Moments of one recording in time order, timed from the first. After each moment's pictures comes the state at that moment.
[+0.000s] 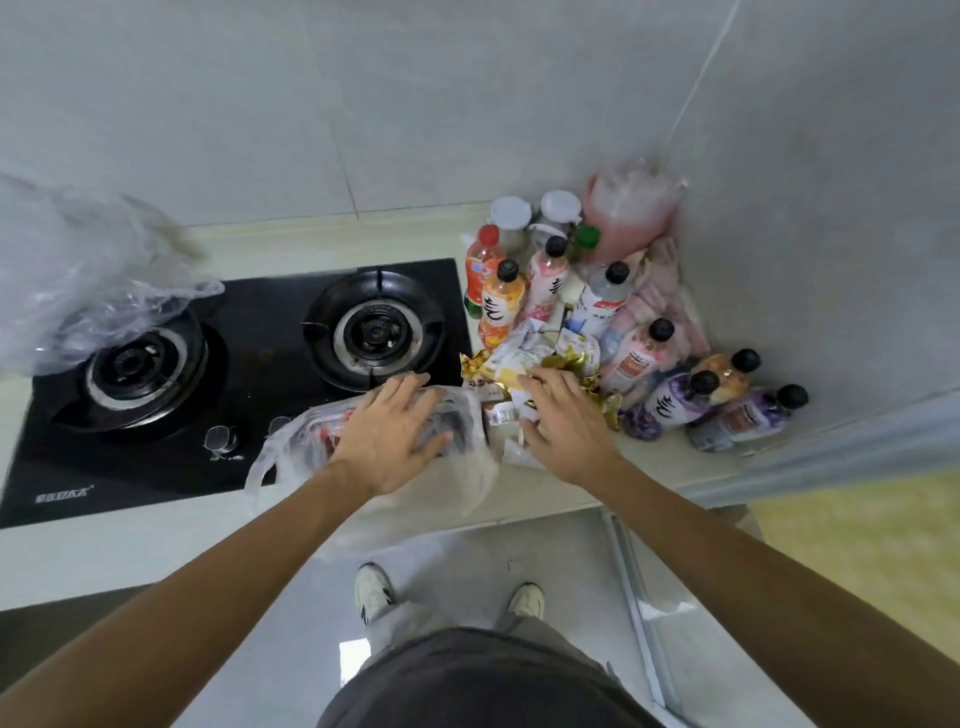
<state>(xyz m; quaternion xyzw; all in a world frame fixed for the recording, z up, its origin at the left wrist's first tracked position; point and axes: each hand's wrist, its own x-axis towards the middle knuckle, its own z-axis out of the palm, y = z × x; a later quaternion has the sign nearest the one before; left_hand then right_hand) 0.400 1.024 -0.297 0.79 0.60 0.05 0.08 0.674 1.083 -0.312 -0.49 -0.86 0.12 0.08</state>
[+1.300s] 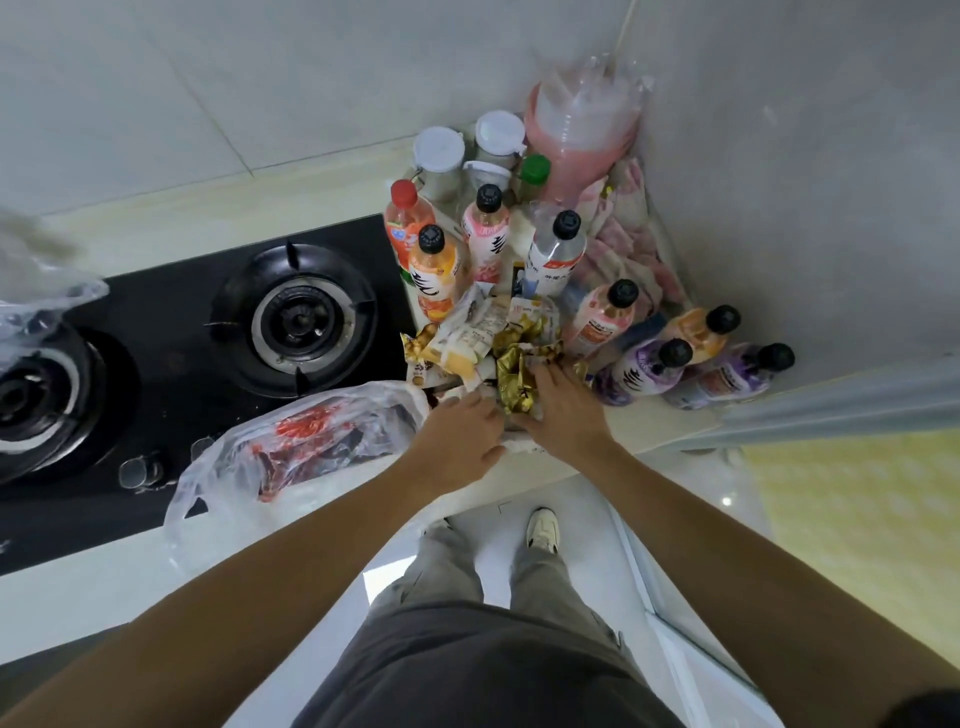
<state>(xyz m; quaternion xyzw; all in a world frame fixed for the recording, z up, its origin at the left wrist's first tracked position) 0.531 1.085 -0.368 0.87 0.45 -0.05 0.17 0.731 1.113 -0.392 -0.61 -0.77 0.20 0.00</state>
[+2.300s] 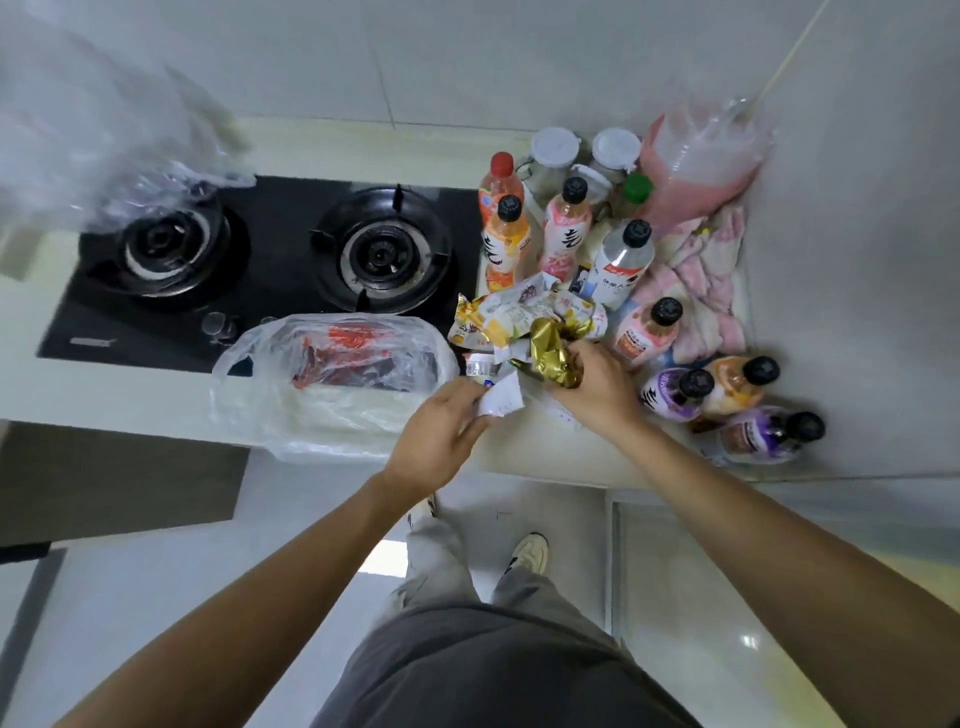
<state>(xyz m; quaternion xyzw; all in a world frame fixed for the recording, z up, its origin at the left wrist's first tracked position) 0.559 0.994 -0.335 0.64 0.67 0.29 0.25 0.758 1.152 -0.354 -0.53 -0.77 0.35 0.08</state>
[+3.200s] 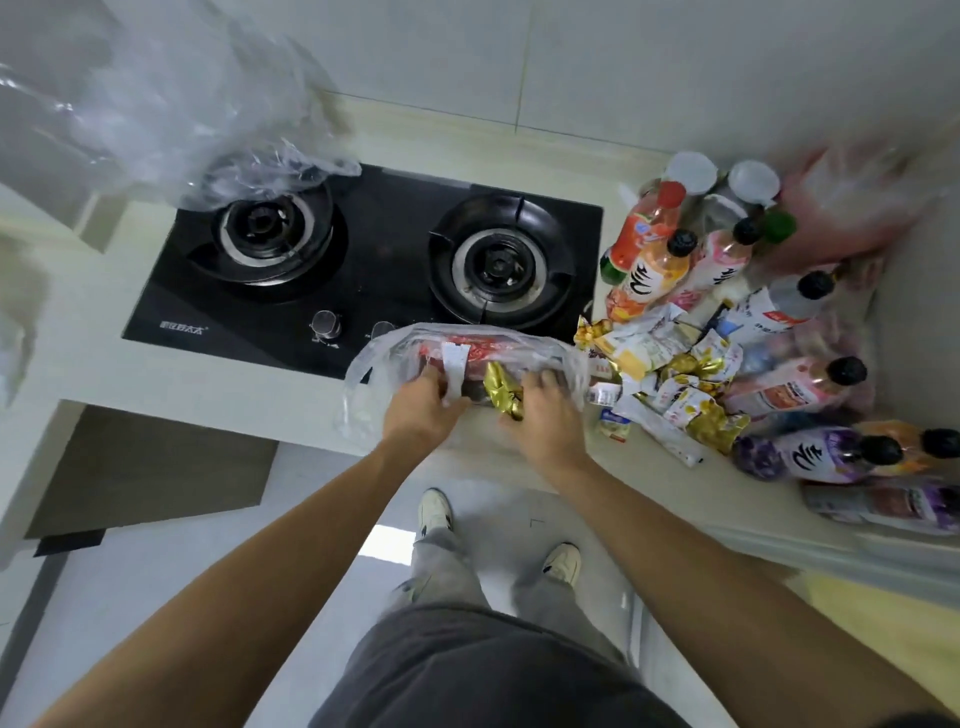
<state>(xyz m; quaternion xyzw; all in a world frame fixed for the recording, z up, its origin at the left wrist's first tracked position) 0.356 0.973 -0.370 0.38 0.86 0.11 0.32 0.525 1.049 -0.378 -0.50 -0.83 0.21 -0.06</state>
